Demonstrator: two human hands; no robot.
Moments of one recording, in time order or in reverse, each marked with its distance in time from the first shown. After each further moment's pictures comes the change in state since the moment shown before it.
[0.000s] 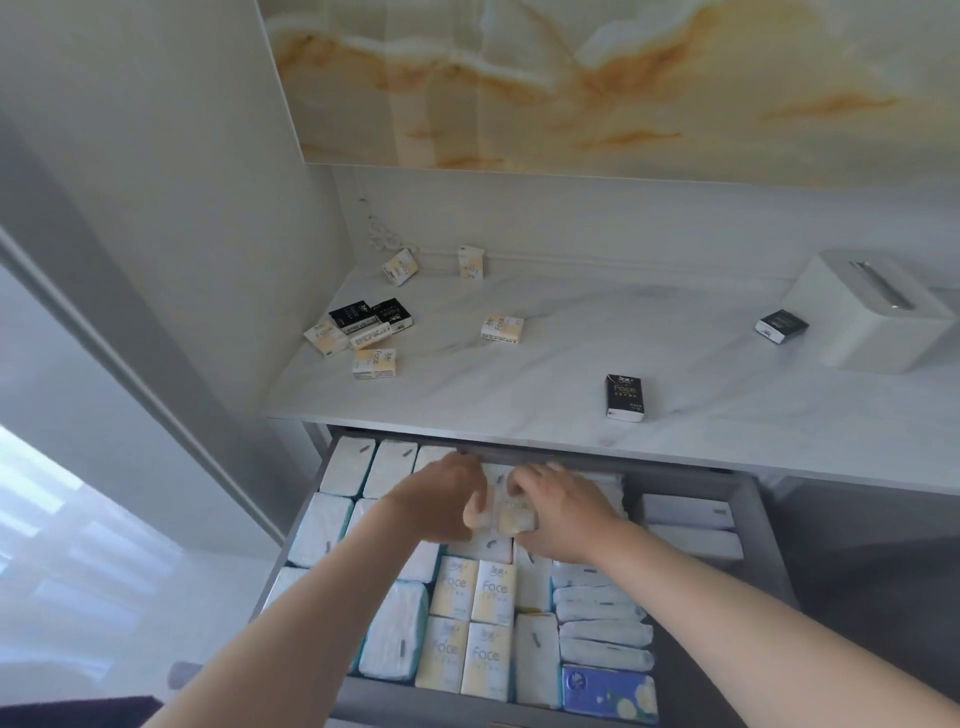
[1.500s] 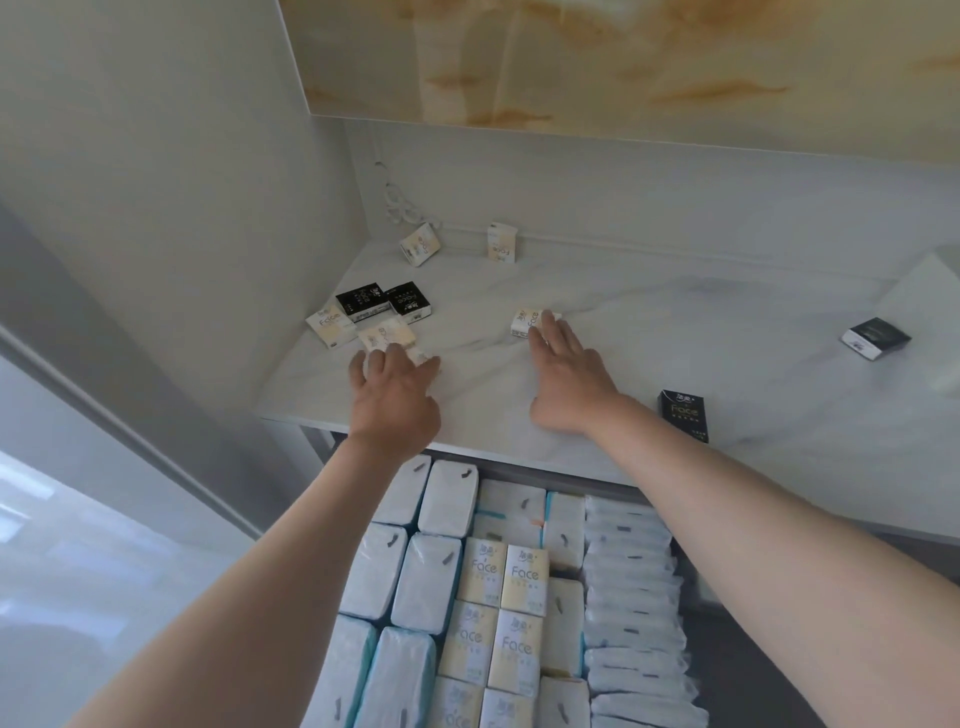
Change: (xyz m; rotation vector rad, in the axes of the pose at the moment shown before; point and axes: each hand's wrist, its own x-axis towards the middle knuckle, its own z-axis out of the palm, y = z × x) left_hand 0.050 -0.078 -0.059 0.187 0.456 -0.535; right_hand 0.156 0.020 -0.076 -0.171 0.039 0.185
